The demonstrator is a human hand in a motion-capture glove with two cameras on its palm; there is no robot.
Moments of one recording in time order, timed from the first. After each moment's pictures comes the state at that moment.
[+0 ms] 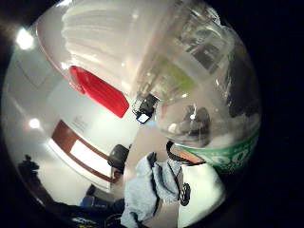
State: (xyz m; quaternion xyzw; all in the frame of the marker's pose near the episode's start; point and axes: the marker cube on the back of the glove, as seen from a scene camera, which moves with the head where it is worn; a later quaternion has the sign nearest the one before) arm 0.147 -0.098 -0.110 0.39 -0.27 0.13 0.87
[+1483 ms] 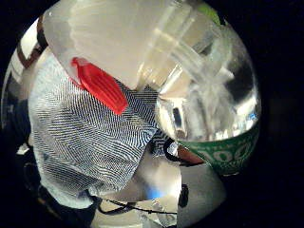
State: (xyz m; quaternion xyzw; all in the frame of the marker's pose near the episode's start) arm -0.053 -0.044 -0.100 0.23 0.37 -0.27 0.86
